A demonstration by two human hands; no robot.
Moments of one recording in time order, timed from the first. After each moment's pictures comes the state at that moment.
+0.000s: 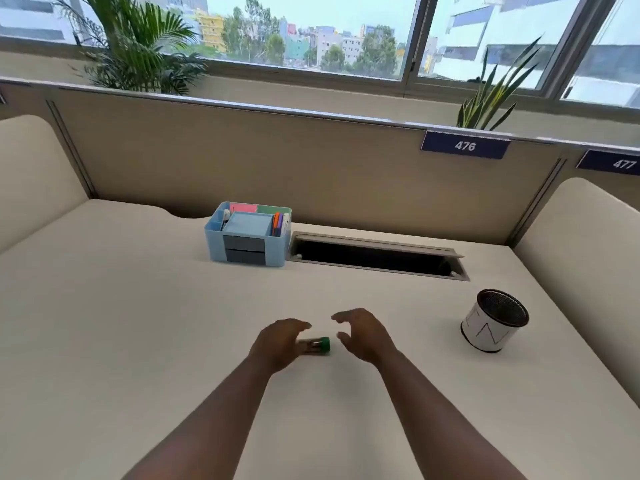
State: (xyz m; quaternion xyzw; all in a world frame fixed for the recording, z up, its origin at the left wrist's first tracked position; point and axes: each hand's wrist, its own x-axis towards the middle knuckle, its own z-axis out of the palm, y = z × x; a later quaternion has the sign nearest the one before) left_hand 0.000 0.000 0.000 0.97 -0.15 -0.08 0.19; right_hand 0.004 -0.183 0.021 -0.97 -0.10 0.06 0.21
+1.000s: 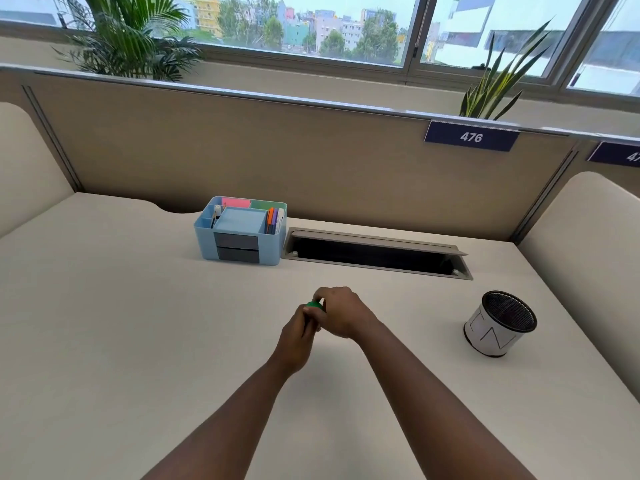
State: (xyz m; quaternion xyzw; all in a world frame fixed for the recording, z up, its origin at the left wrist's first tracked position) left_hand 0.013 -0.041 -0.007 0.81 -0.06 -0.03 0.59; right_hand 0.046 -0.150 0.053 -0.97 -0.12 0.09 0.21
